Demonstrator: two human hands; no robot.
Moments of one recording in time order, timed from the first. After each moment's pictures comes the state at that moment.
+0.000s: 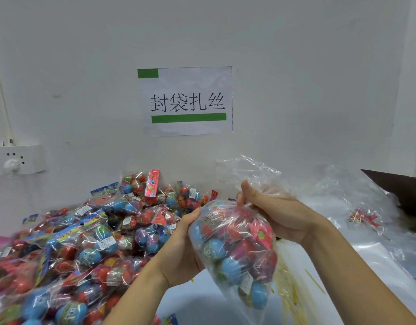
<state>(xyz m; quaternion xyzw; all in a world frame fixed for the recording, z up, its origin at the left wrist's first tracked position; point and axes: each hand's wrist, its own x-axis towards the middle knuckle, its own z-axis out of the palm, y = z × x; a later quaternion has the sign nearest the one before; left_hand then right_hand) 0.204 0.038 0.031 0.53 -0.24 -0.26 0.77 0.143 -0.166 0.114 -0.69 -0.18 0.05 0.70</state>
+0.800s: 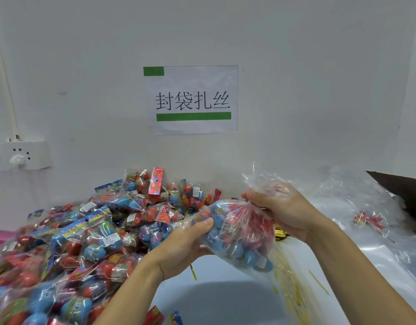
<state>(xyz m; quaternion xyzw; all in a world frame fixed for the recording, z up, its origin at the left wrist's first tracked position) 0.205 0.049 0.037 0.62 -0.29 -0.16 0.71 0.166 -0.178 0.098 -0.70 -0.16 -0.10 0.69</state>
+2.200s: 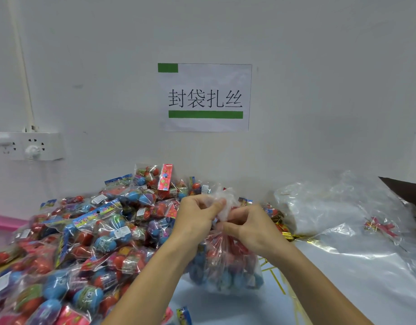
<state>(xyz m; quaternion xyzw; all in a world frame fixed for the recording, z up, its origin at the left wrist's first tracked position) 0.199 0.029 0.069 0.69 -0.15 0.11 0.70 0.176 -0.112 0.062 -0.83 -0.13 -0.11 0.53</state>
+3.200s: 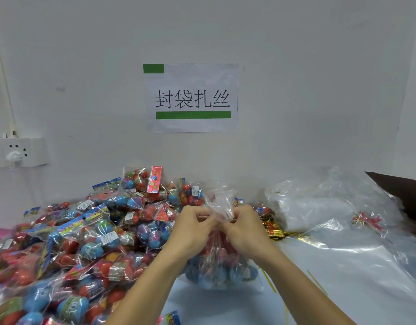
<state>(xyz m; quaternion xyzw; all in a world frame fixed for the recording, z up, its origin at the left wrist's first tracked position) 0.197 0.024 0.055 0.79 -0.20 0.10 0.57 0.188 -0.114 0.048 -0.83 -0.11 -0.20 0.52</state>
